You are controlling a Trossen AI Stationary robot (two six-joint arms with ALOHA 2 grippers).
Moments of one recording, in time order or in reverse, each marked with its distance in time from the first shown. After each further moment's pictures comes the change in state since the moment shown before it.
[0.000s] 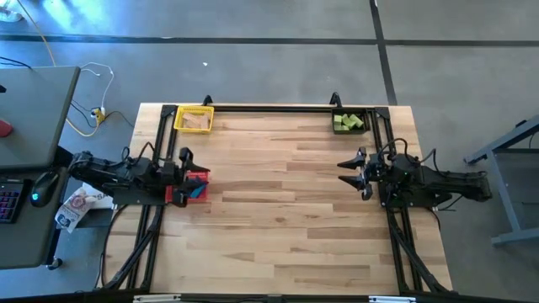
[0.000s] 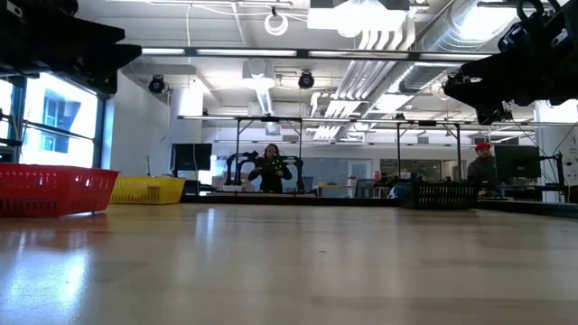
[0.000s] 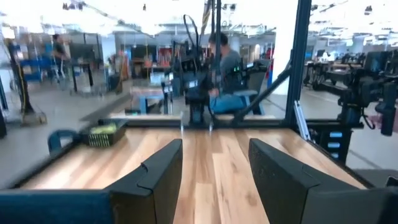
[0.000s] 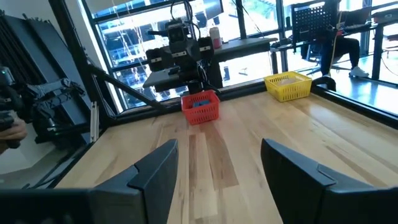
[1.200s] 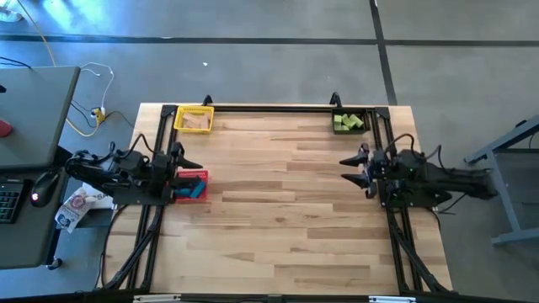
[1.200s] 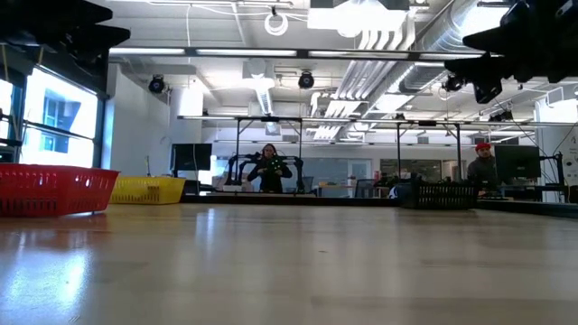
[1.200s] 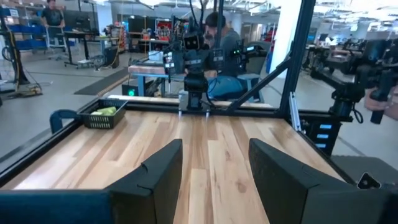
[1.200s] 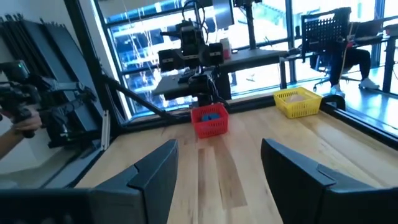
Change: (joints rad) left arm 0.000 -0.001 0.225 -0.343 -0.002 -0.089; right arm 0.000 0.084 0.109 0.006 -0.034 -0.023
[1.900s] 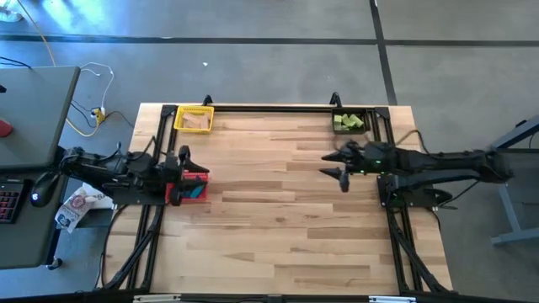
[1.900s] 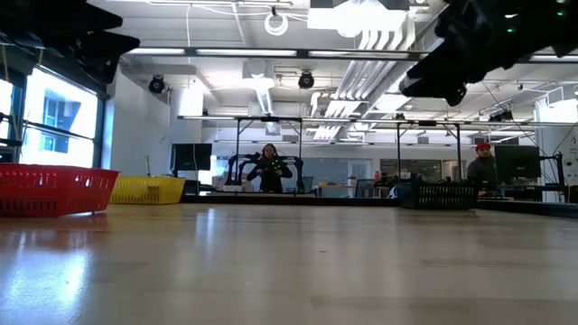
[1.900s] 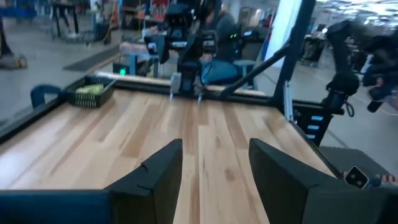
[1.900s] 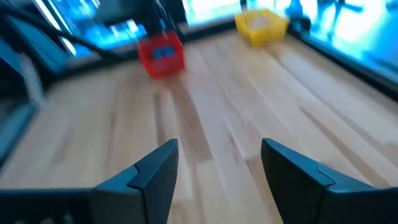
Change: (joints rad) left arm 0.021 0.159 -0.001 0.080 0.045 -0.087; right arm 0.000 0.644 0.302 -0.062 0.131 0.040
